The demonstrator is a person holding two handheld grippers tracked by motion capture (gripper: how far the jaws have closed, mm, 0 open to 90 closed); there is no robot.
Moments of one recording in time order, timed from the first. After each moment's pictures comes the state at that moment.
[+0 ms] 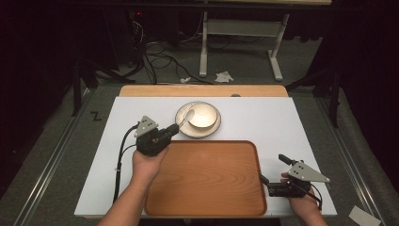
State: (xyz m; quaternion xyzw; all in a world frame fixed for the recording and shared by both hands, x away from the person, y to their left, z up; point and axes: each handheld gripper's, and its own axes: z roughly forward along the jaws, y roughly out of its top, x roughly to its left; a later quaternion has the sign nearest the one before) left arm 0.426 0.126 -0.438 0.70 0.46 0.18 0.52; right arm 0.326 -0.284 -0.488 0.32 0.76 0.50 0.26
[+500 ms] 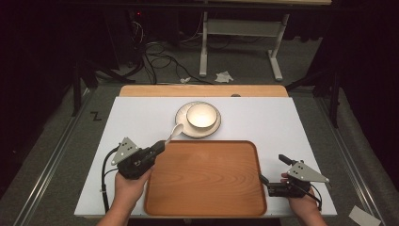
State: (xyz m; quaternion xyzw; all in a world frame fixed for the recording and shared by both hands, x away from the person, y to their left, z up) left arm 0.378 0.163 -0.422 0.69 0.42 0.20 0.55; right arm 0.325 -0.284 -0.488 0.32 0.76 0.49 0.27
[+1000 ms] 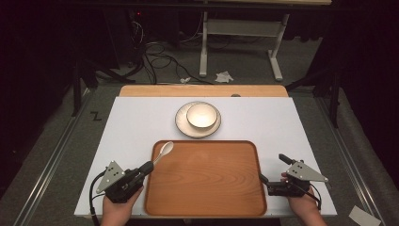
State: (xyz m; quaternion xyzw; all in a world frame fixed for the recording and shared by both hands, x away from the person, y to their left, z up) left arm 0.318 0.201 -0.441 0.68 0.41 0.21 0.57; right arm 0.325 -0.283 -0.489 0.33 0.76 0.49 0.27
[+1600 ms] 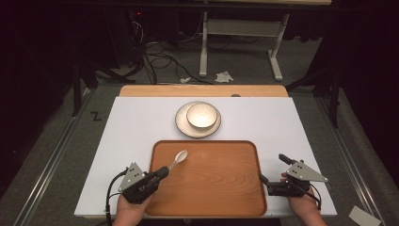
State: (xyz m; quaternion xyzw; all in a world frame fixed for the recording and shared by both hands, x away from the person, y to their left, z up) left arm 0.276 0.211 -0.482 0.70 0.40 0.21 0.55; right arm 0.327 -0.283 -0.490 0.33 0.77 0.48 0.27
